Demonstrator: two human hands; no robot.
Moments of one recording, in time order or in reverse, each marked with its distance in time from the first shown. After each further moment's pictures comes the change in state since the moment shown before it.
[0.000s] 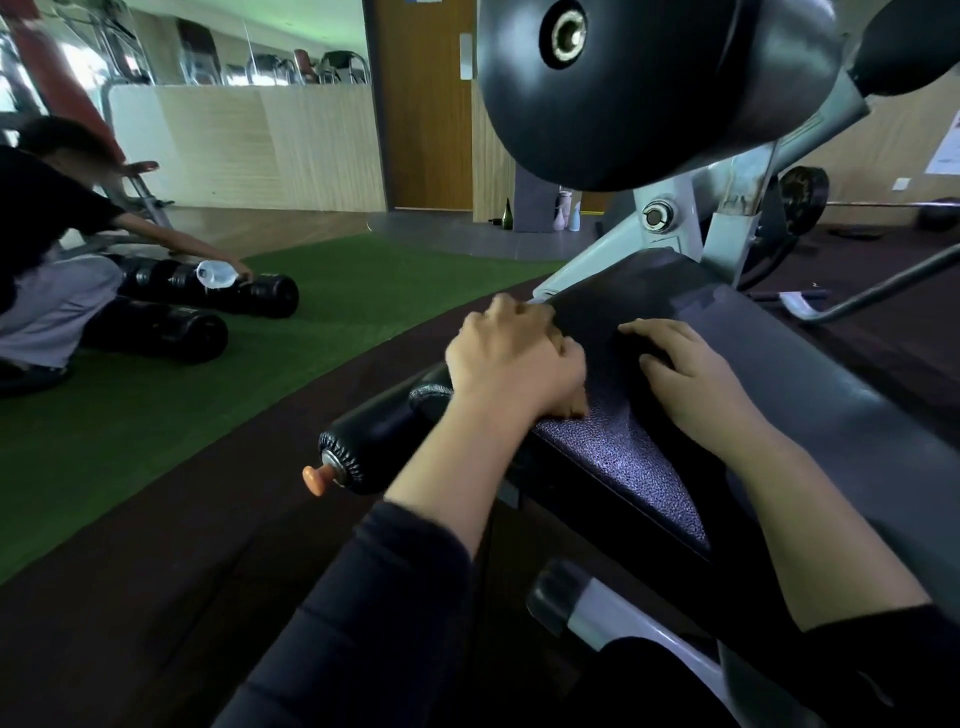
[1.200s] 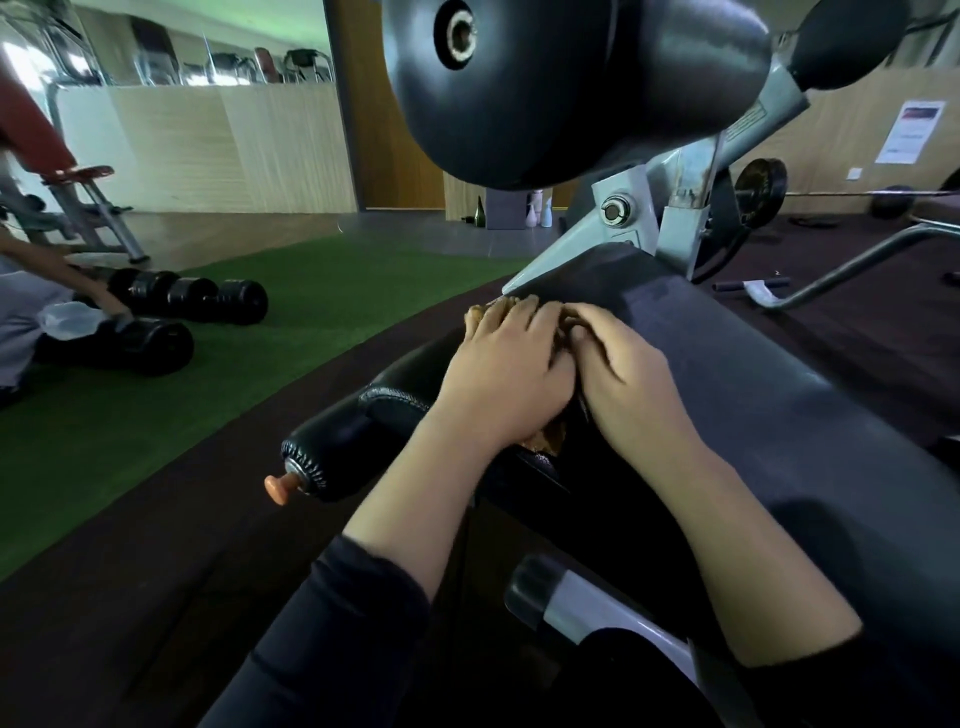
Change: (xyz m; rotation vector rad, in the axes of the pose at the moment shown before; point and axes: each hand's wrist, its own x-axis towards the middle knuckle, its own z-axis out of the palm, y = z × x) left_hand -0.014 0.023 0.007 -0.131 -0.040 0.291; right_hand -0.028 -0.038 0.002 0.167 0.131 -0.058
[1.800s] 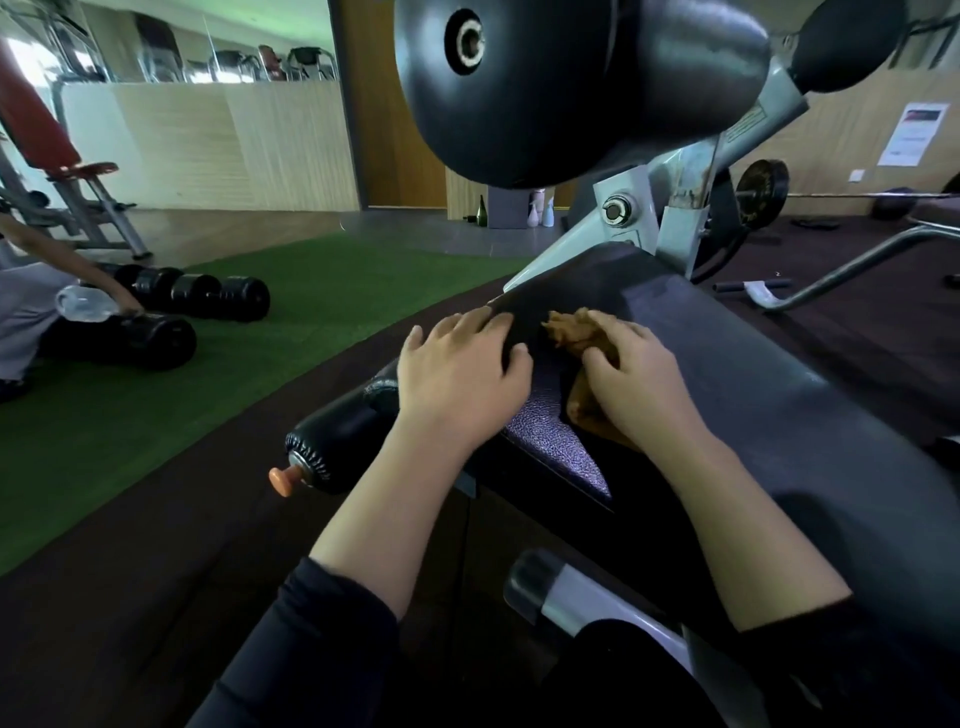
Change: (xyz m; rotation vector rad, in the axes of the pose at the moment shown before) left_hand -0.017 -0.019 -0.009 0.204 0.087 -0.141; right_hand 0.007 0.018 -0.004 -0.199 -0.032 0.161
